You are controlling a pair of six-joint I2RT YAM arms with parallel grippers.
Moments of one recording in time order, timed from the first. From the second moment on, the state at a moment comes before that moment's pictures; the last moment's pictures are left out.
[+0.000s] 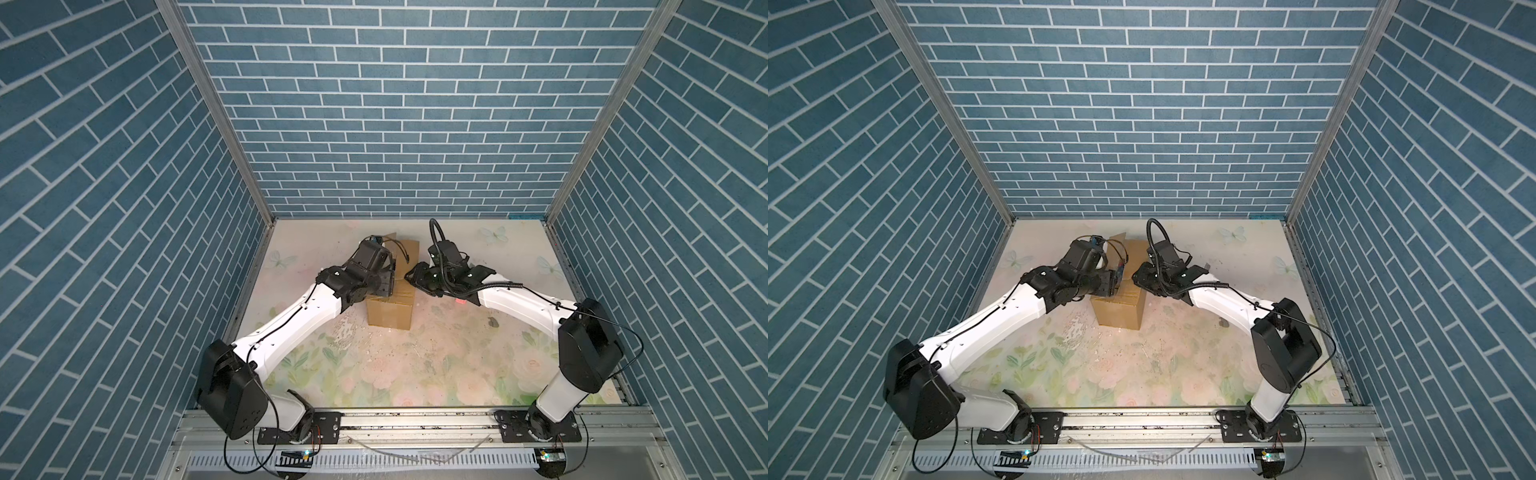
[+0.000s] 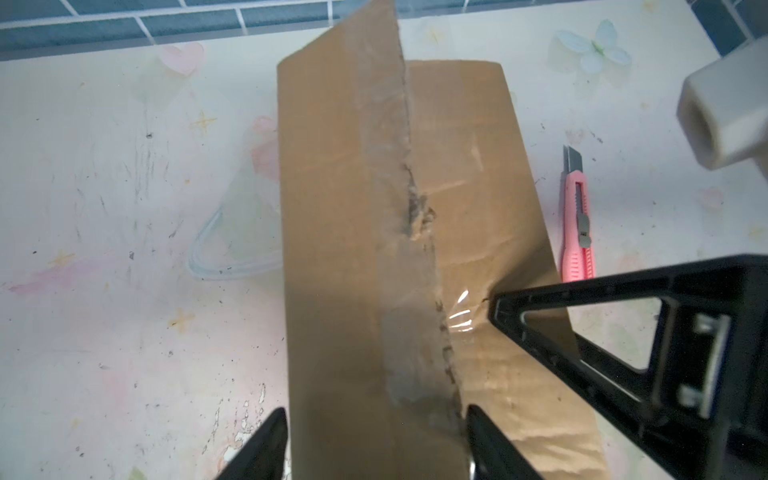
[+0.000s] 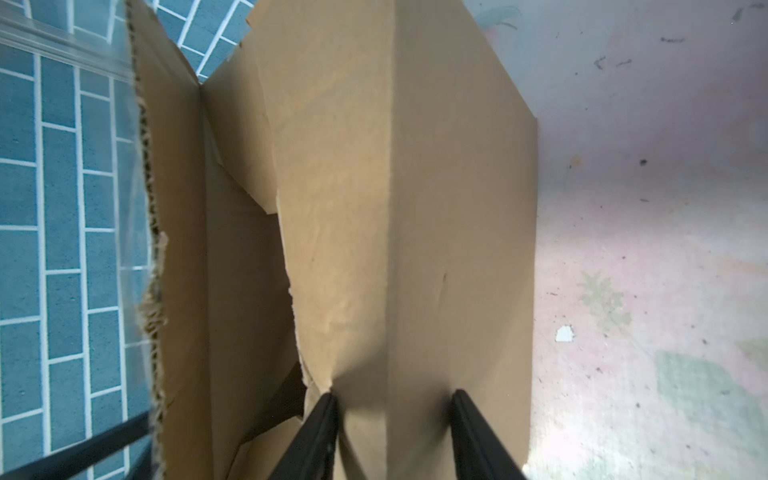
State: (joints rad) left arm -0.62 1.40 1.20 -0.64 -0.15 -0.38; right arm 0.77 1.69 1.24 -0.30 -0.15 0.99
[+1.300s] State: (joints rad) left arm -0.51 1.50 1.34 -0.74 -0.03 -0.25; right arm 0.77 1.75 1.34 -0.41 -0.14 0.96
